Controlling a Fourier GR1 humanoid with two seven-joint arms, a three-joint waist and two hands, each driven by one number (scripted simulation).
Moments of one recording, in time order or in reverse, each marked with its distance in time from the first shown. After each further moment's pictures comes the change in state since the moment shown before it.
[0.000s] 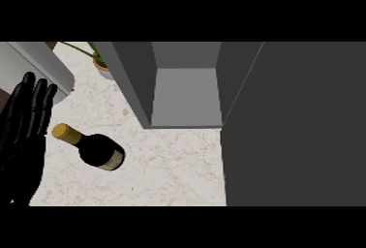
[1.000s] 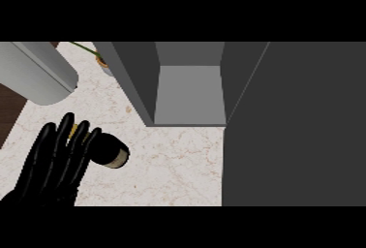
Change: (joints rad) left arm 0.192 -0.116 -0.294 -0.241 0.155 0.055 0.256; right arm 0.153 -0.056 0.059 -0.287 -0.290 0.160 0.268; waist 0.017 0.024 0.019
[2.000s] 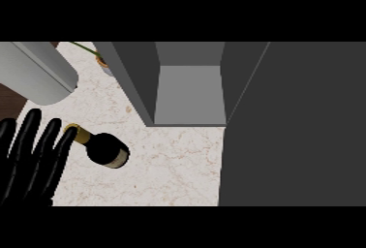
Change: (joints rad) left arm -0.097 0.020 -0.031 -0.137 -0.135 0.215 0.257; right arm -0.169 0.014 0.030 -0.024 0.018 -0.099 0.206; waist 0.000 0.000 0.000
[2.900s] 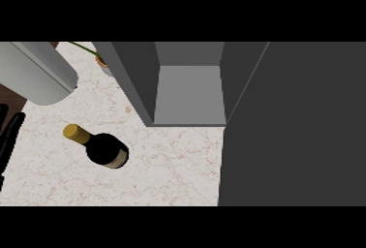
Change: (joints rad) left arm 0.001 0.055 0.412 0.083 0.197 -0.135 0.003; right arm 0.022 -0.005 -0.030 -0.008 0.016 0.019 -0.020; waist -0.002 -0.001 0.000
